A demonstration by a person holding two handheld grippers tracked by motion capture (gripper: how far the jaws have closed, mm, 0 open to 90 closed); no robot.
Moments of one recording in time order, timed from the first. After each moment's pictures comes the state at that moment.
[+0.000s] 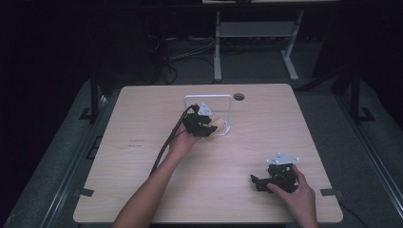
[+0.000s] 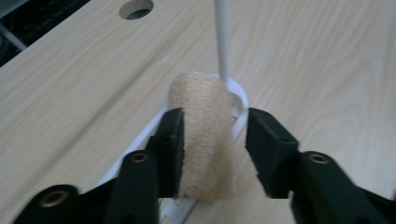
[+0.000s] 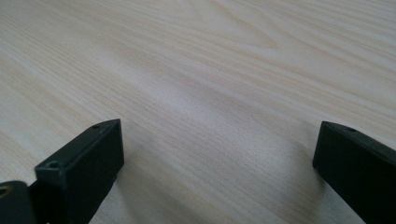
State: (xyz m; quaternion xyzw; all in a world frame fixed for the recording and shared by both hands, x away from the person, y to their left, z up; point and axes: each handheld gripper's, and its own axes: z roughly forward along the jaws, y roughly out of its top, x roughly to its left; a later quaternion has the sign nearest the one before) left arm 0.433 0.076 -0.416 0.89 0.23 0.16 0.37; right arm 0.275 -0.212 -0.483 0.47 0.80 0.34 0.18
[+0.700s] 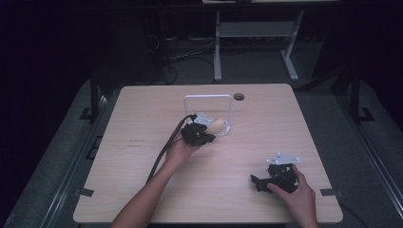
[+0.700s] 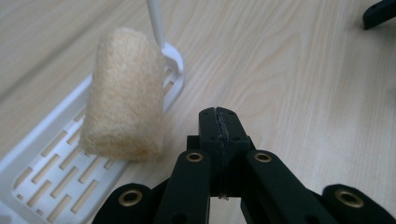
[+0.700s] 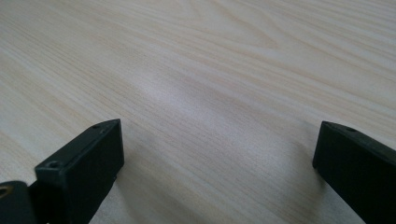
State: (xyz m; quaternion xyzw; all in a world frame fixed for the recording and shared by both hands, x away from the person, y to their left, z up) left arm 0.411 0.083 -0.435 0.90 0.23 0.07 0.37; right arm 0.275 -0.212 -0.483 0.47 0.80 0.34 0.18
